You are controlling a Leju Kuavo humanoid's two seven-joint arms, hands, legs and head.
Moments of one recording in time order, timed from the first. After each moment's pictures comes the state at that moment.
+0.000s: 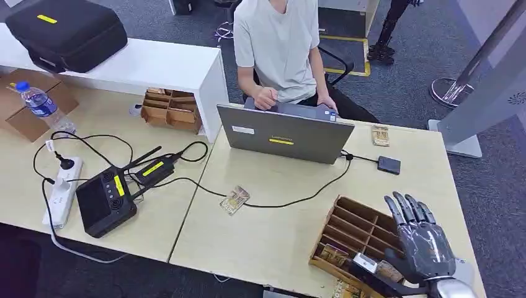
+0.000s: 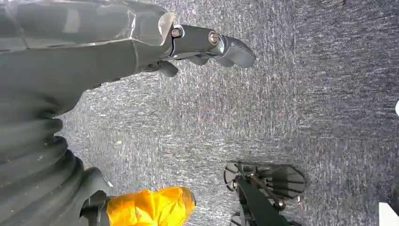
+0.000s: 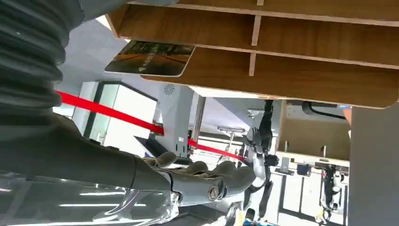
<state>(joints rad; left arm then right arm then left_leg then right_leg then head) -0.08 -0.14 1.24 -0.20 -1.25 -0.05 -0.18 0.10 -0.29 0.26 -1.77 1.29 0.07 0.02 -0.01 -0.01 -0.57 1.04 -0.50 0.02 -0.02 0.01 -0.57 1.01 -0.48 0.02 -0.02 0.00</state>
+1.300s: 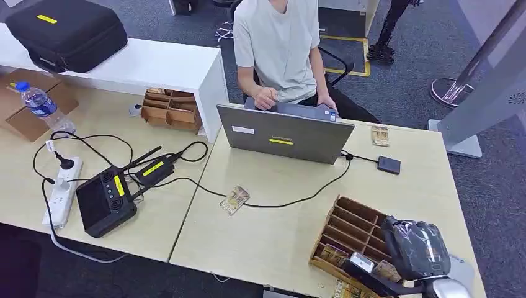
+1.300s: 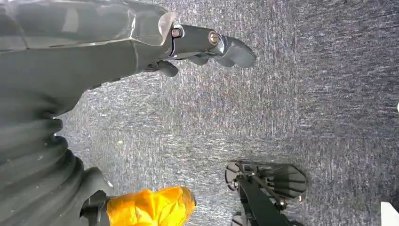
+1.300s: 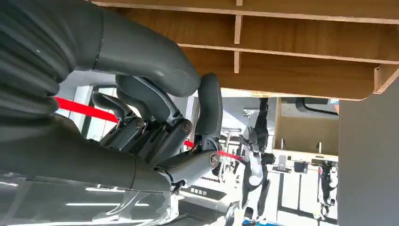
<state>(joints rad) -0.08 -0.14 1.24 -0.20 -1.25 -0.04 -0.17 0.10 -0.25 0.26 -1.76 1.30 0.06 -0.01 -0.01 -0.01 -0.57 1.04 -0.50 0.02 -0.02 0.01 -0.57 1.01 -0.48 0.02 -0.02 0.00</state>
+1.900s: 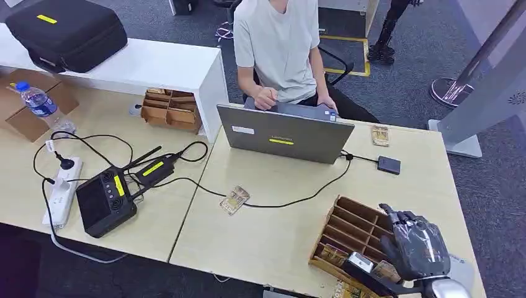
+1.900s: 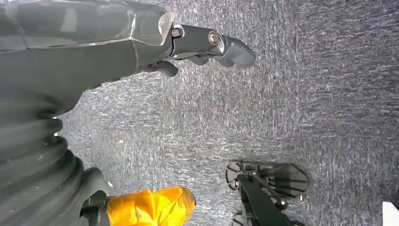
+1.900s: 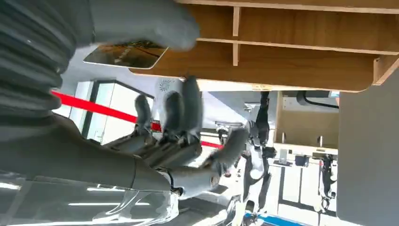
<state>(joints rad) -0.08 -0.14 1.24 -0.20 -1.25 -0.04 -0.17 0.10 -0.24 0.26 -1.76 1.32 0.04 -0.01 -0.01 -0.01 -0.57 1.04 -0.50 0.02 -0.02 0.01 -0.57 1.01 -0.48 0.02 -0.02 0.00</state>
